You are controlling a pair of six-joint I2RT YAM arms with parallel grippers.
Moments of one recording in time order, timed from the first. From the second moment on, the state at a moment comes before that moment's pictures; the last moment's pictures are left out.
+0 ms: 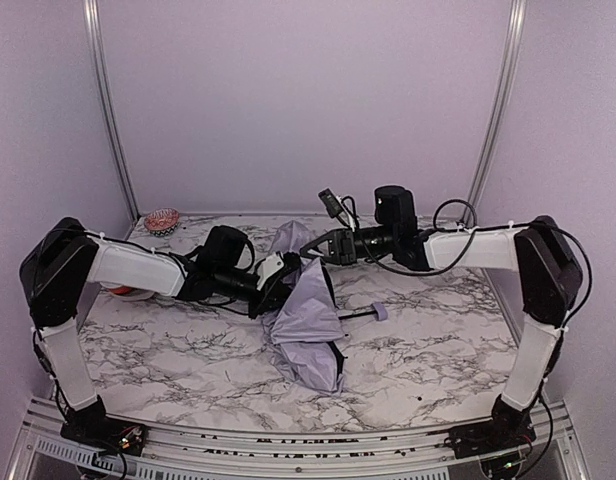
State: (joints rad) left arm -0.72 1.83 1.04 0.18 0.63 0.39; right arm 0.60 1.82 1.23 0.31 -1.04 0.40
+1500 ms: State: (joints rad) left arm -0.87 1.76 1.07 0.00 0.11 0.59; right arm 0.56 2.22 1.46 -0.09 -0.89 0.12
